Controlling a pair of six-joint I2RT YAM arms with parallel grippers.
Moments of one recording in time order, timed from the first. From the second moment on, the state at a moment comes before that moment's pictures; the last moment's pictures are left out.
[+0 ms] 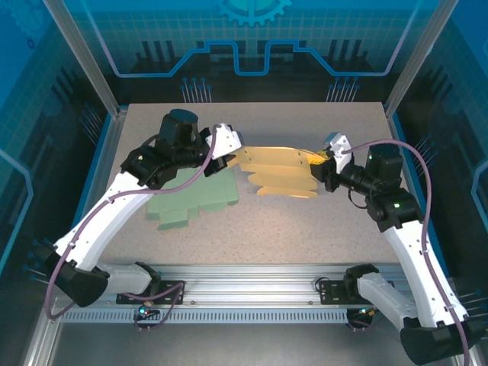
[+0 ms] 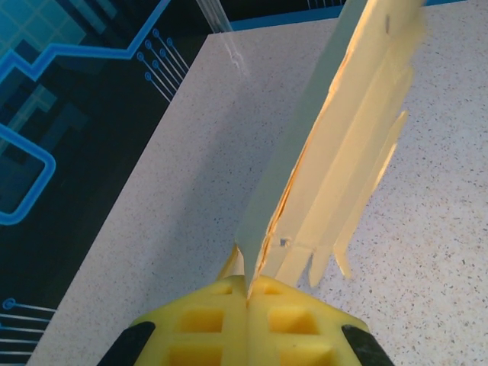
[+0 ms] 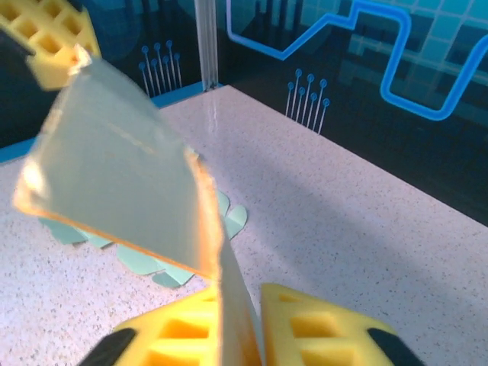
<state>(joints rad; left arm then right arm) -0.52 1.31 1.45 -0.69 0.32 0.62 0.19 0.88 0.99 -0.48 -0.58 -0.23</state>
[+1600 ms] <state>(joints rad) -0.32 1.78 1.76 -0.63 0.71 0.90 0.20 1.22 1.14 -0.56 -0.75 -0.31</state>
